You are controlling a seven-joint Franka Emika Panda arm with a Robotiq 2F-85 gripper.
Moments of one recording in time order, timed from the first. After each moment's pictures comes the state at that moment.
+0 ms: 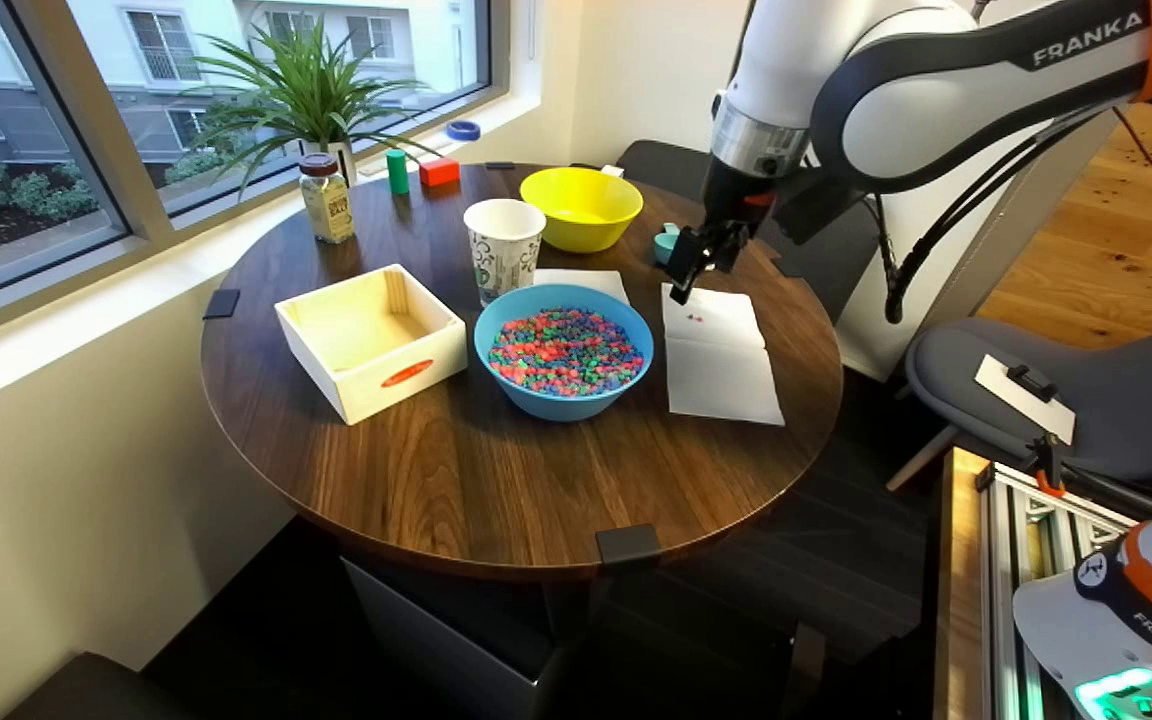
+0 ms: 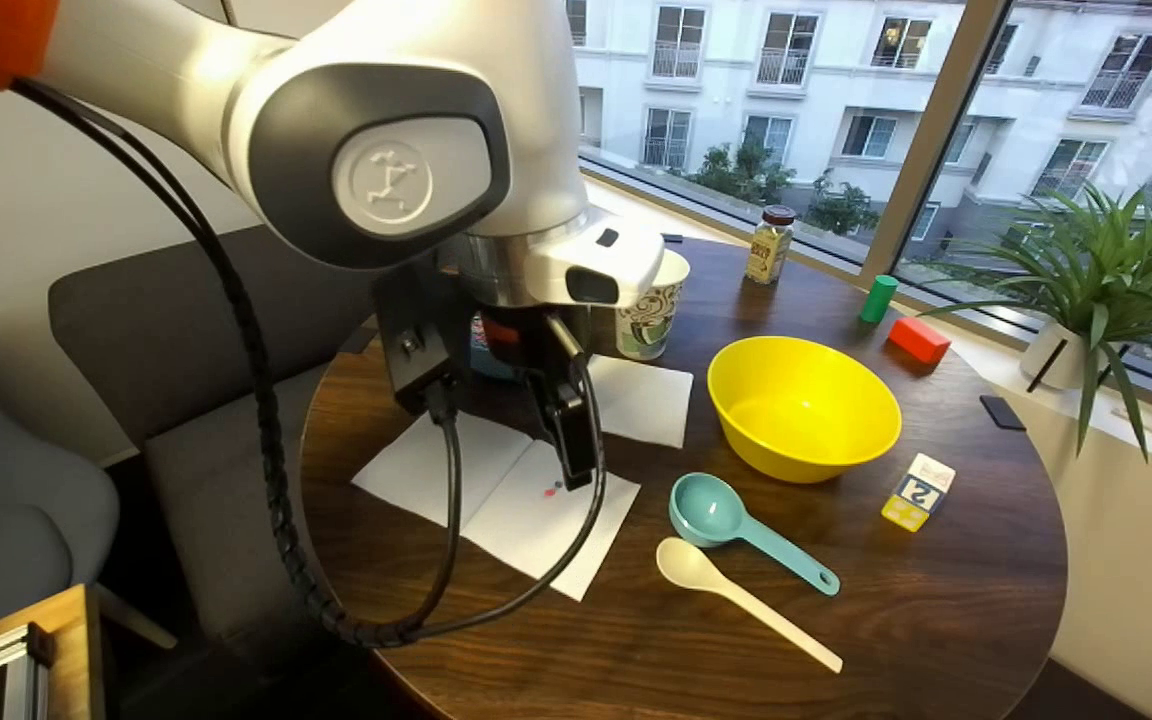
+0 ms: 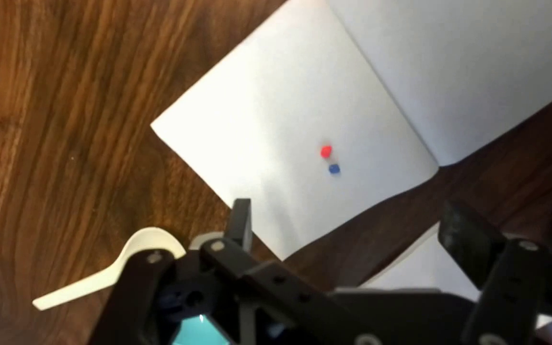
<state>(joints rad) -0.02 -0.06 0.00 -2.25 -0.14 2.30 0.28</state>
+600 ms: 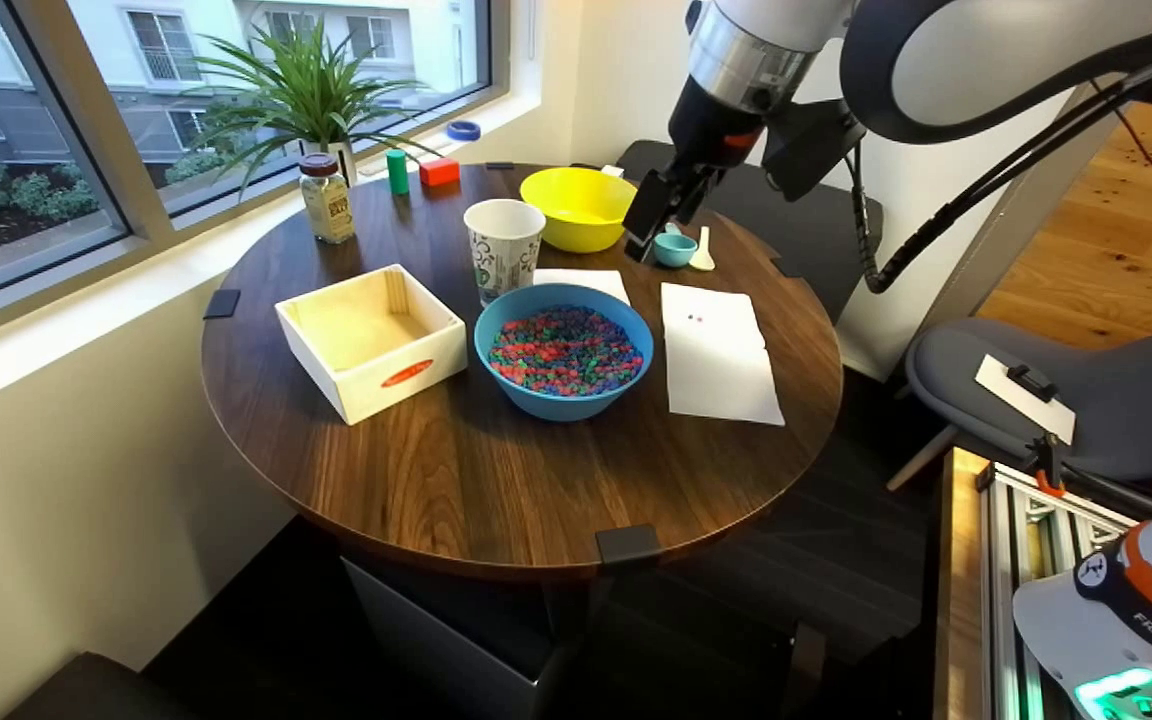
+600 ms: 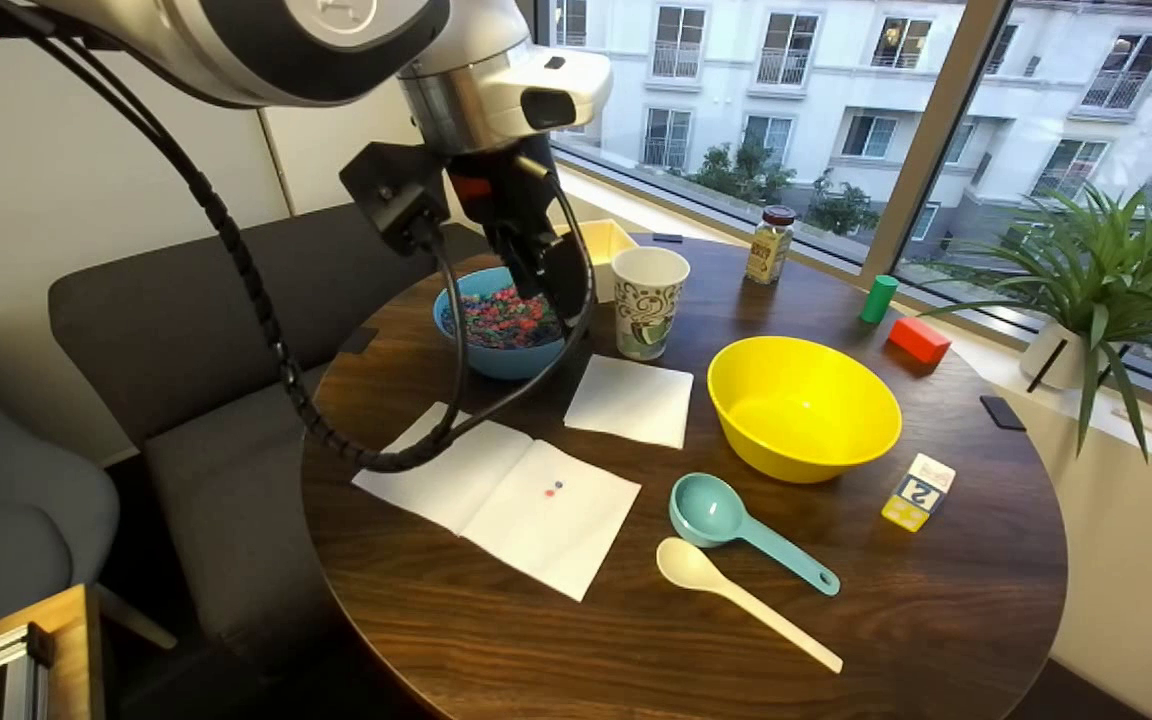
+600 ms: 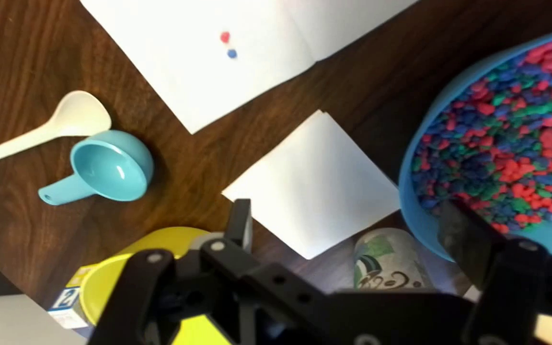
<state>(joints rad) 0.02 -0.10 0.09 -2.13 -0.20 2.29 0.32</state>
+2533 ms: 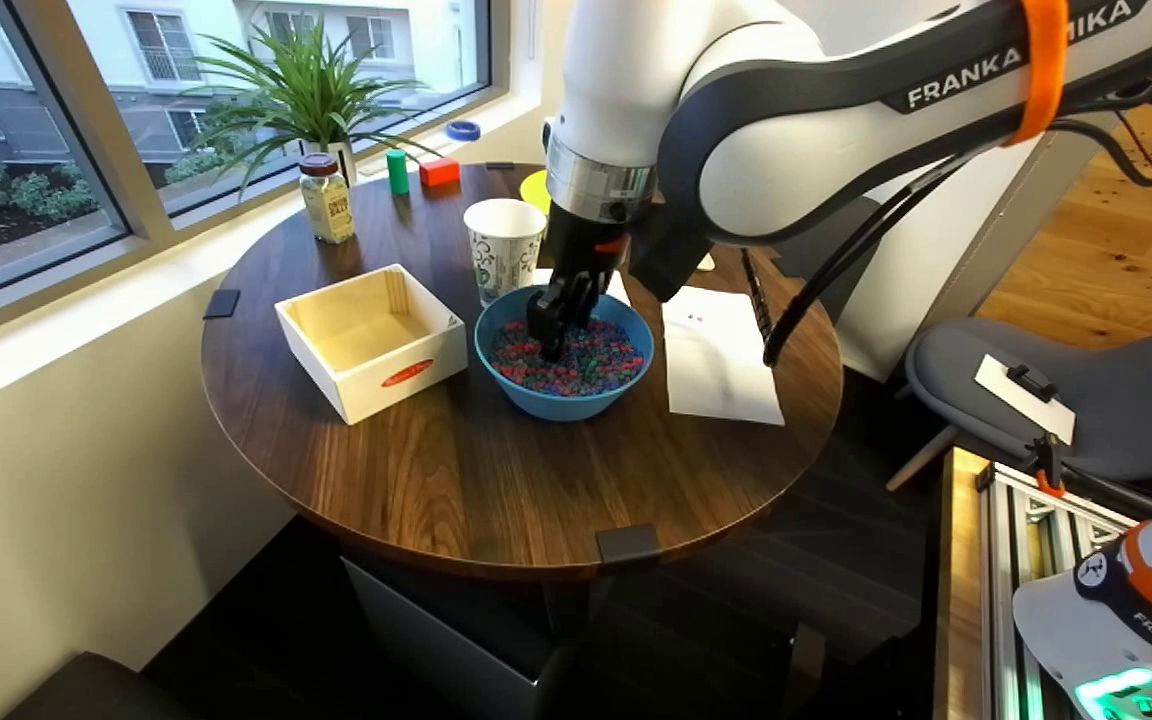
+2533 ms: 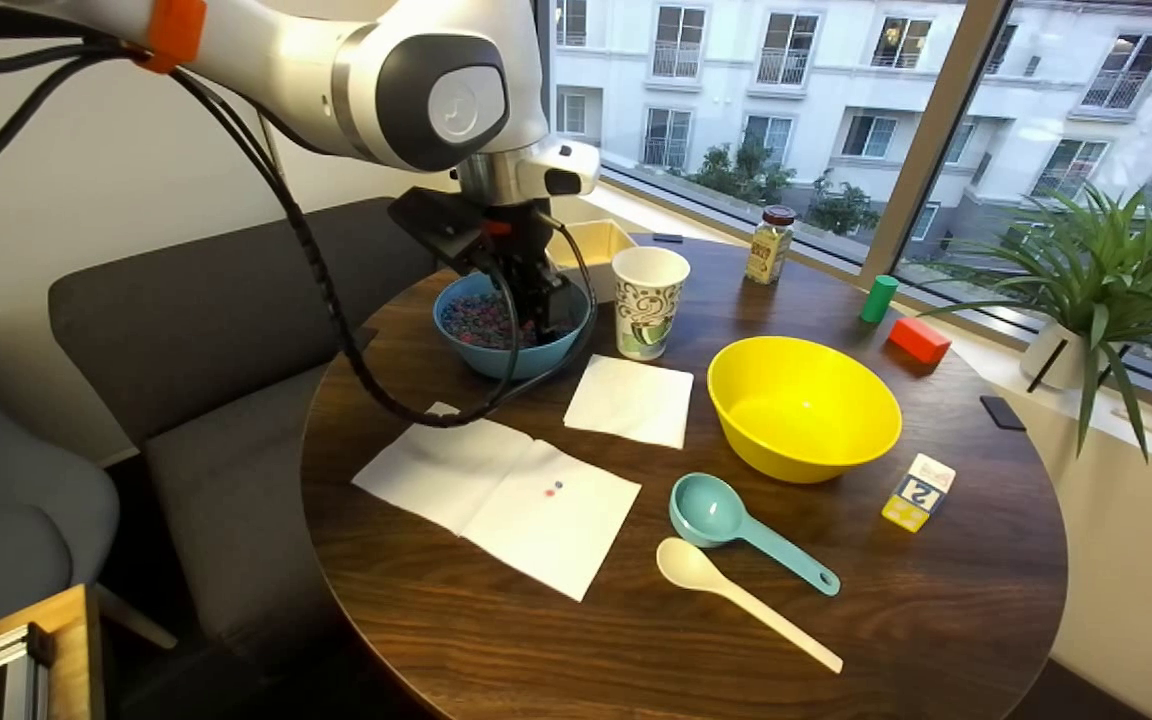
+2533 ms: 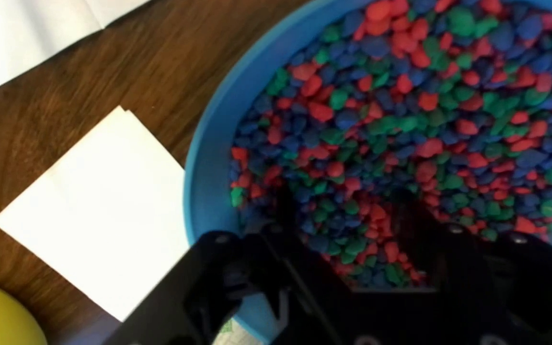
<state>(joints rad) 0.14 0.23 0.11 -1.90 -0.14 2.25 0.29</state>
